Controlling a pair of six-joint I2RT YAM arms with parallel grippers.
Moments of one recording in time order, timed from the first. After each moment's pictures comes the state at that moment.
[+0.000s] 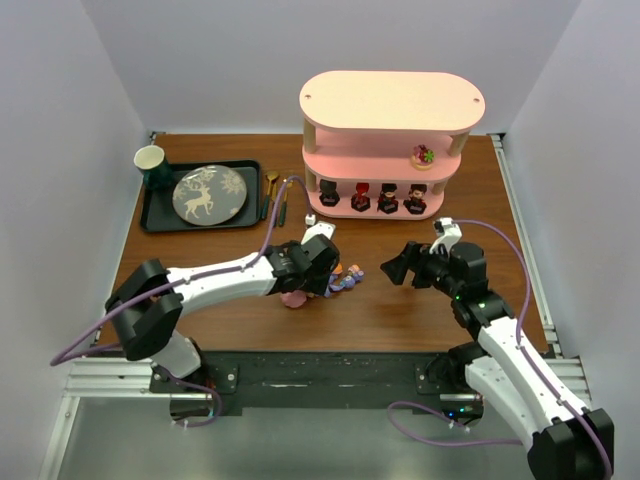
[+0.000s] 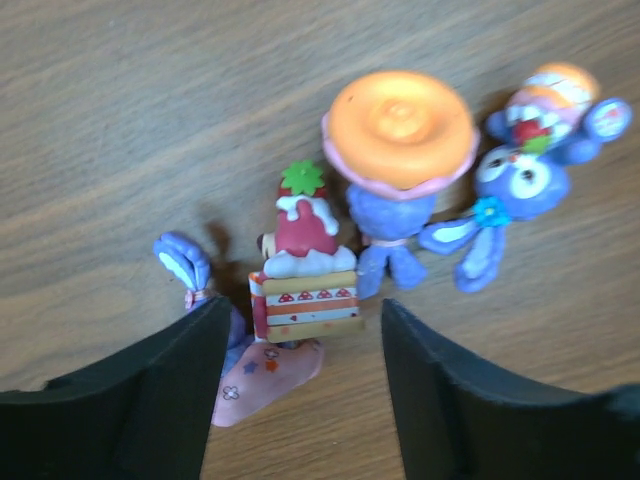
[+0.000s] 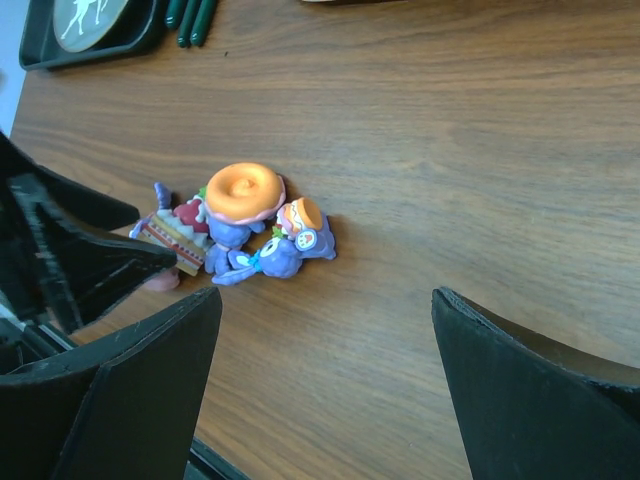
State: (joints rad) left arm -0.97 1.55 1.00 -0.49 -0.37 -0.56; right arm 0.28 0.71 0.40 -0.15 -0.28 0.48
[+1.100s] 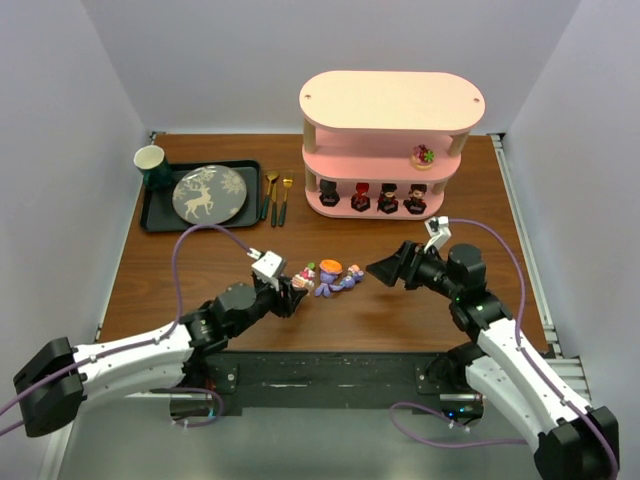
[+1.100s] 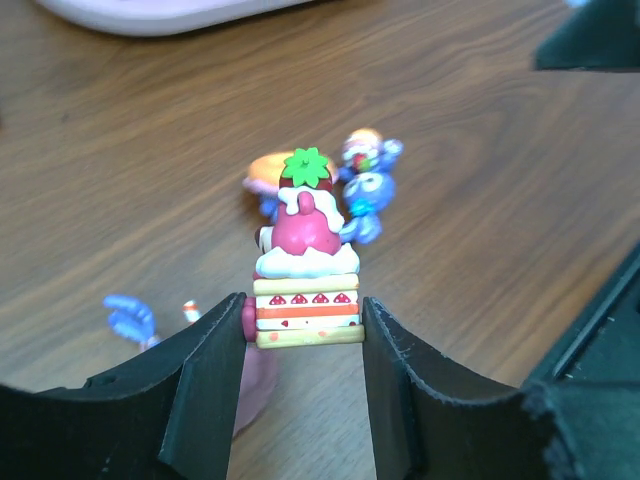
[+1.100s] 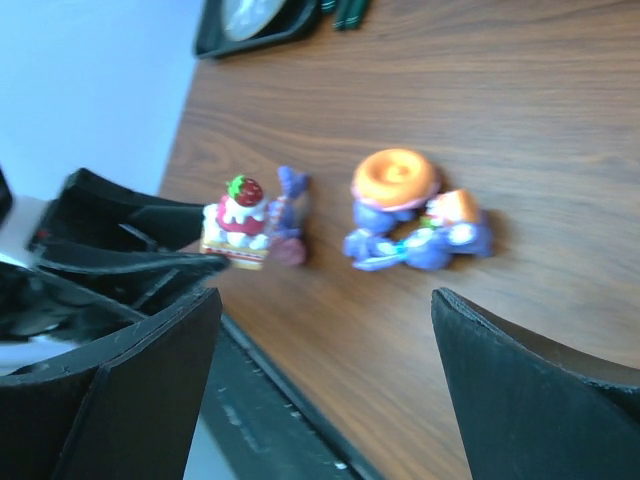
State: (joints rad) left arm -0.99 0.83 0.24 0.31 -0.27 -0.35; right arm 0.35 0.69 0.38 -0.02 -0.46 0.71
